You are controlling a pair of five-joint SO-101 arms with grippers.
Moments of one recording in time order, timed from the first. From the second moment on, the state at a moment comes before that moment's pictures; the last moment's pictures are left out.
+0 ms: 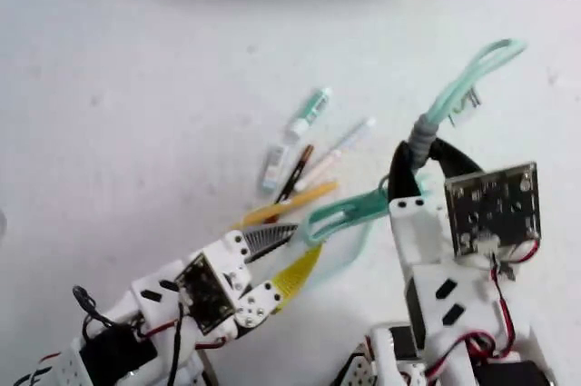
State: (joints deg) left arm 50.9 -103.3 75.1 50.4 -2.6; right arm -4.2 -69.8 17.8 78.9 14.4
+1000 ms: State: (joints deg) left arm 50.5 -103.1 75.1 50.6 -2.6; right arm 9.8 -69.8 27.0 71.2 14.5
